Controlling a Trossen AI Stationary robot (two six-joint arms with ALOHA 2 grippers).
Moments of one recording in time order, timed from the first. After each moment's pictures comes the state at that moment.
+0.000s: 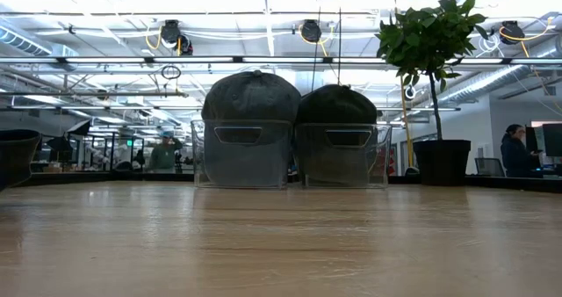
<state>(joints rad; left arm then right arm) -0.34 1.54 1.43 -0.92 0.41 0.12 0.70 1.13 1.16 -0.04 0.39 0.12</state>
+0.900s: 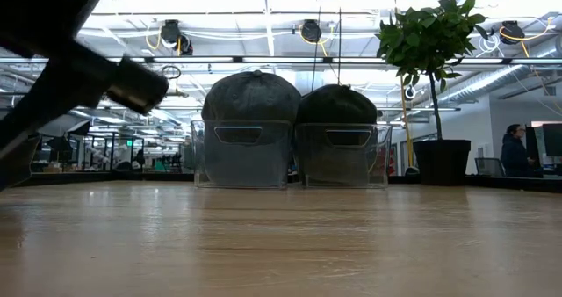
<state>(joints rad) -0.50 2.00 1.43 -1.11 0.39 0.45 0.71 1.11 0.91 0.43 0.37 -0.01</state>
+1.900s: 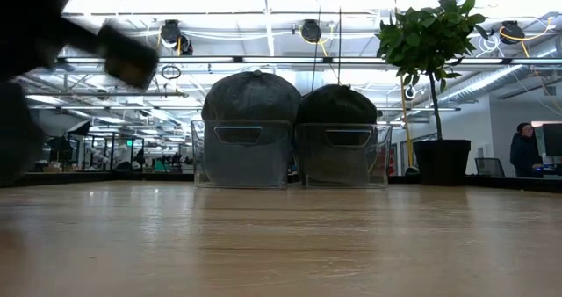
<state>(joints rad) -0.53 2.00 1.49 -1.12 0.34 0.57 0.71 1.06 0.91 0.49 0.36 0.05</state>
